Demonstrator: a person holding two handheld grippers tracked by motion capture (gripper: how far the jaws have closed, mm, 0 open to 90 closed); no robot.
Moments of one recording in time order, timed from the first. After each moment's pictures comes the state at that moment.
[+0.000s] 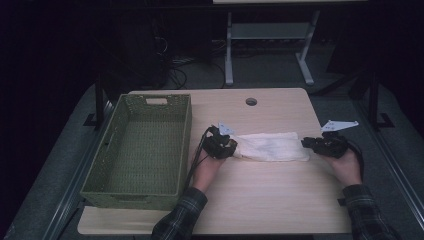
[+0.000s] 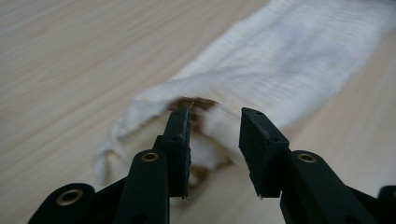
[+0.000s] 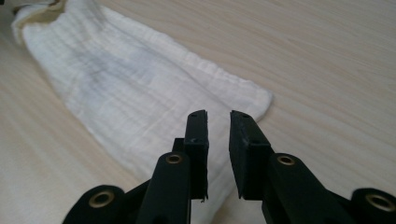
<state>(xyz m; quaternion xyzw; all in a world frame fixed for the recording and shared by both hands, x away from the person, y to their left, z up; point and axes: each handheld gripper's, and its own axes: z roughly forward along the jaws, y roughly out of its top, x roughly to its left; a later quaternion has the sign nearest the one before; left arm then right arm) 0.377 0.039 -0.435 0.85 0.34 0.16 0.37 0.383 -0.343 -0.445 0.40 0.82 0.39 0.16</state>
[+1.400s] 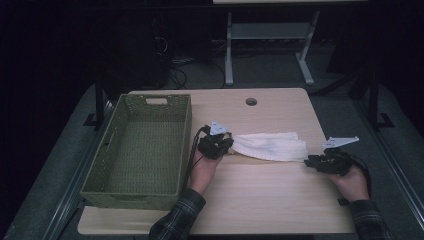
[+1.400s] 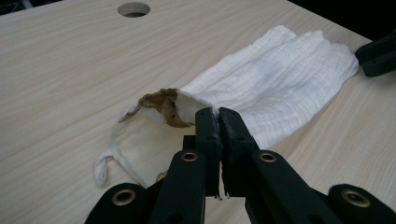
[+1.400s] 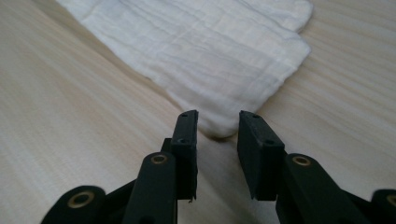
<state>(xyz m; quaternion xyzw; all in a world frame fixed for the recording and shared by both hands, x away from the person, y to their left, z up) 0.372 0.055 -0.421 0.82 0.36 0.15 0.43 0.345 -0.345 -0.467 0.42 0.83 0.34 0.12</state>
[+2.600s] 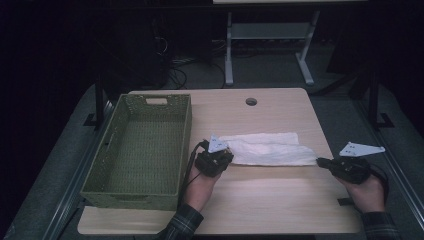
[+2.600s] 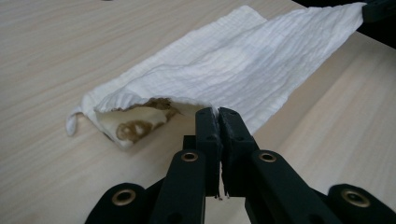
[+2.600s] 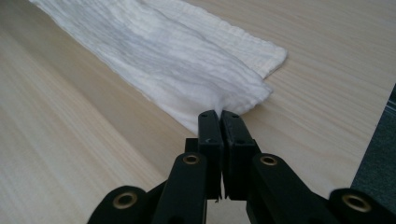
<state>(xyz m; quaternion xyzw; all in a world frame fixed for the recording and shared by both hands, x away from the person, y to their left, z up) 0.311 0.061 -0.411 0.83 0.35 0.14 0.42 0.297 -0.361 -0.434 0.39 0.82 0.39 0.18</state>
